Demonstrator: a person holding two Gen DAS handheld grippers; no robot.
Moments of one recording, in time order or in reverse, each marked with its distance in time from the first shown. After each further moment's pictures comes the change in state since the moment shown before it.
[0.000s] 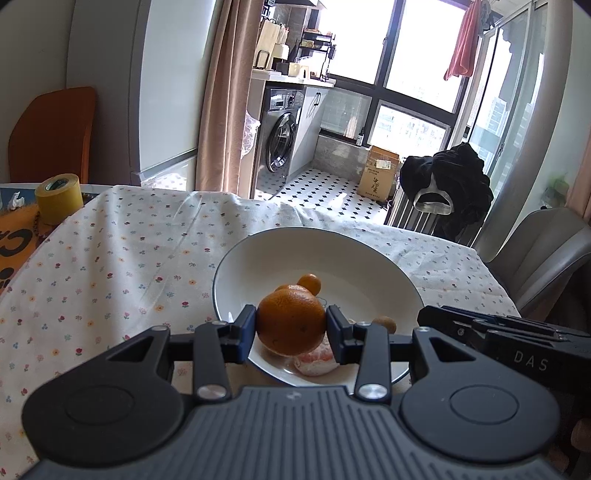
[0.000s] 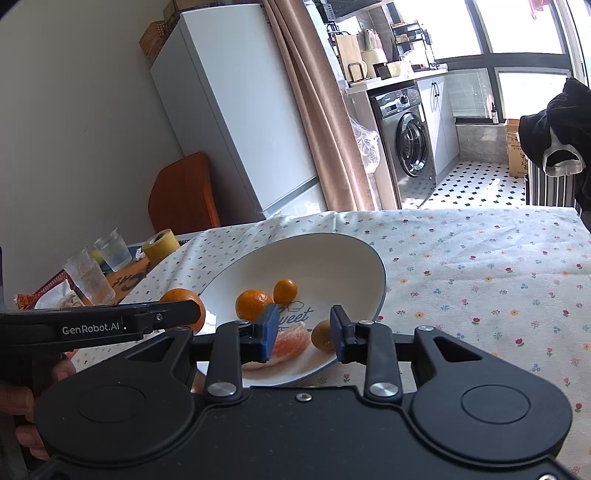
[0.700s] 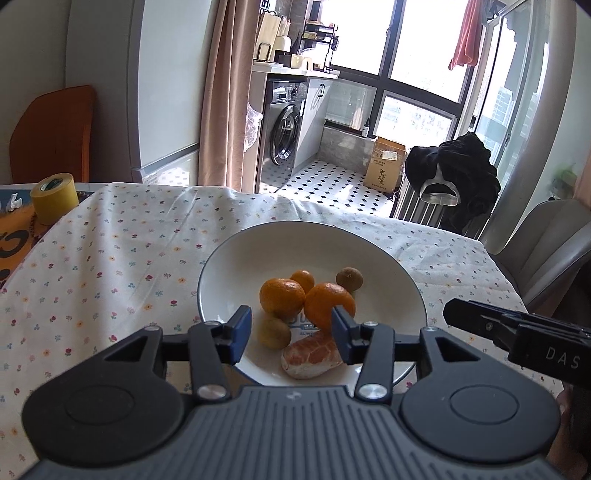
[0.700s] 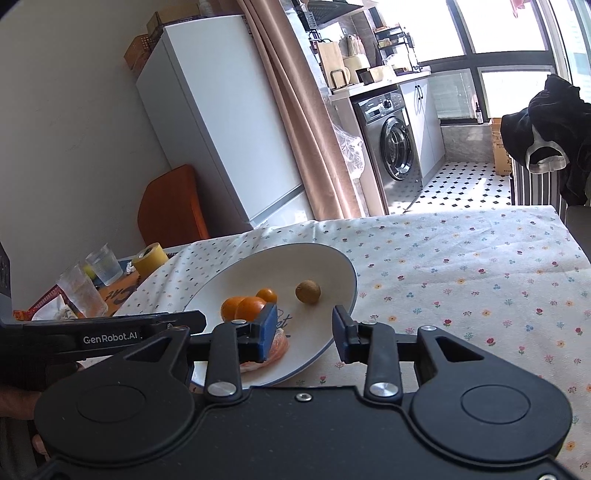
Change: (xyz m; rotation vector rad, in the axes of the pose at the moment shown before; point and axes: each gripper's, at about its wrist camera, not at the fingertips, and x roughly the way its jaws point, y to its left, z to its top) left arm 0.013 -0.011 0.001 0.012 0.028 0.033; right arm -0.012 -0.014 0.002 0.025 -0.023 -0.029
